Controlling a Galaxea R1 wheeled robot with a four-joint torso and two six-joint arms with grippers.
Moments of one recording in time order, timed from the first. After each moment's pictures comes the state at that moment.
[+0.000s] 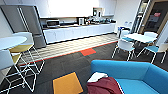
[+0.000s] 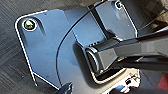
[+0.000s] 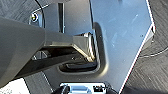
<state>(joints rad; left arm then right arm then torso) 1.48 3.07 -2.97 1.42 -0.31 -1.13 -1.62 3.11 -2.77 -0.27 0.19 0.30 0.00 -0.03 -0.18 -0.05</state>
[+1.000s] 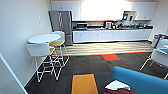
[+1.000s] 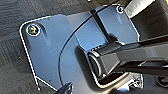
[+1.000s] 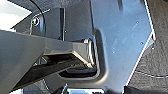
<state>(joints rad) 1.49 3.07 -2.97 1.42 -0.31 -1.13 -1.62 3.11 -2.77 -0.27 0.18 0.30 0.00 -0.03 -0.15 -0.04</state>
